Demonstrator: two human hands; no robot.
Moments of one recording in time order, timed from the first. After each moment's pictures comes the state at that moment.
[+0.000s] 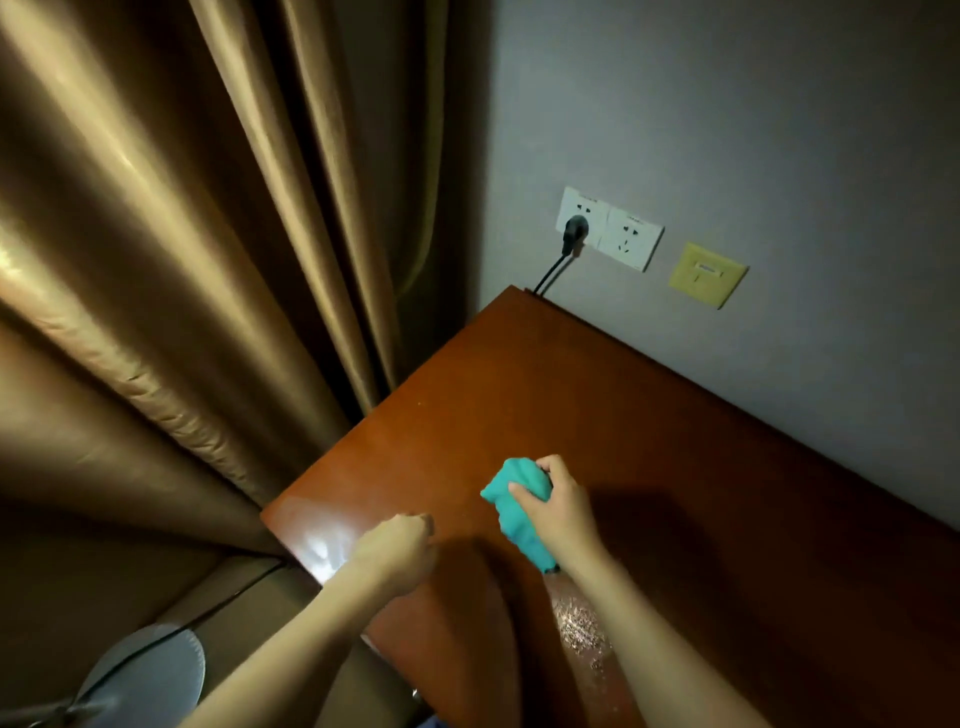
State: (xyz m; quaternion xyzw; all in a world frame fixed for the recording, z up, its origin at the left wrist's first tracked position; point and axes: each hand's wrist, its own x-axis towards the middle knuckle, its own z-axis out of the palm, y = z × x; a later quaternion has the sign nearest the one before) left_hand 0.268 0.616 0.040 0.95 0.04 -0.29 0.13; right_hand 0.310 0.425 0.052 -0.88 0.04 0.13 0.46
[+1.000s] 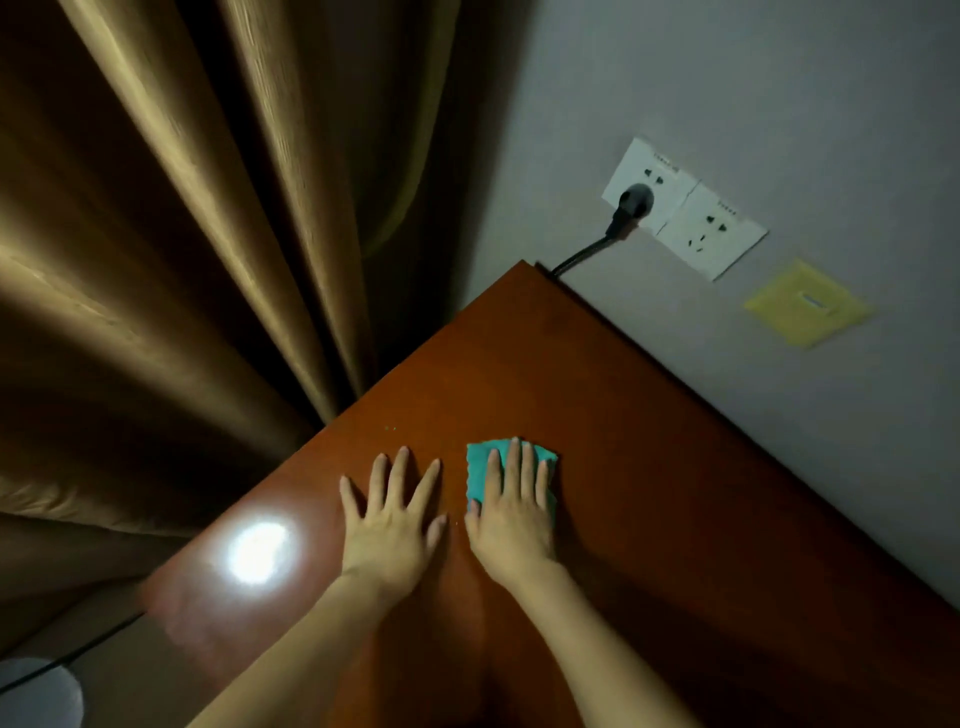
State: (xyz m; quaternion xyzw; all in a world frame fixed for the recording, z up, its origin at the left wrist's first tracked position) left_hand 0.378 0.616 -0.058 0.98 0.04 -0.19 0.10; right_hand 0.422 0.475 -0.043 -0.97 -0.12 0.22 -0.02
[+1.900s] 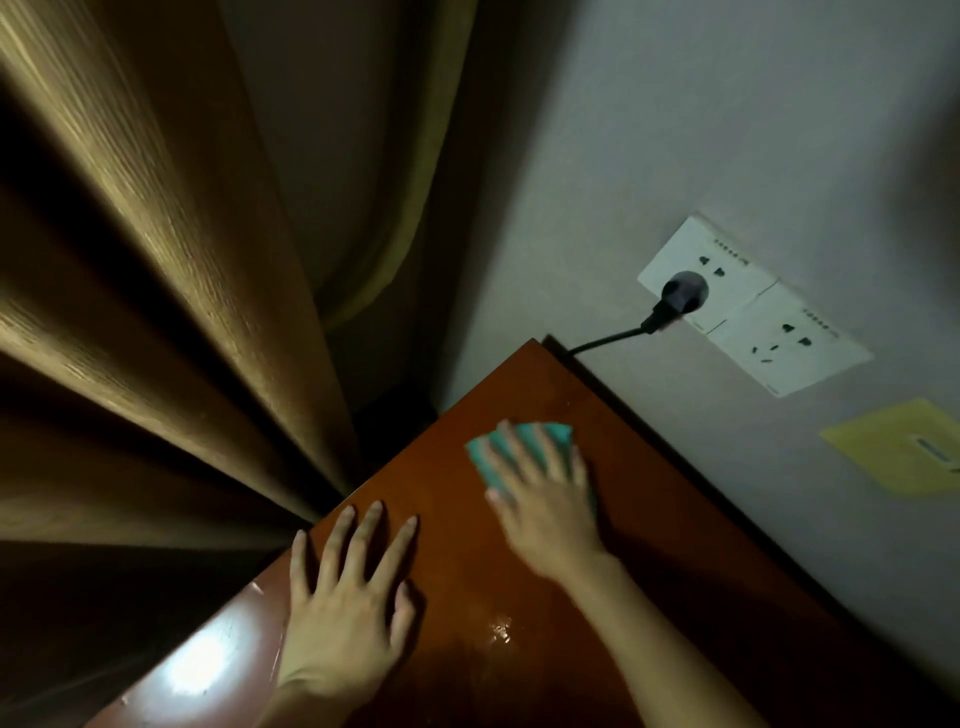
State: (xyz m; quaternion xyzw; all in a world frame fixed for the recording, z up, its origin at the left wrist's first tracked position) left_hand 0.457 0.638 -0.079 0.98 0.09 -0.11 0.16; right_hand 0.597 0.456 -0.063 -0.96 -0.24 0.17 -0.01
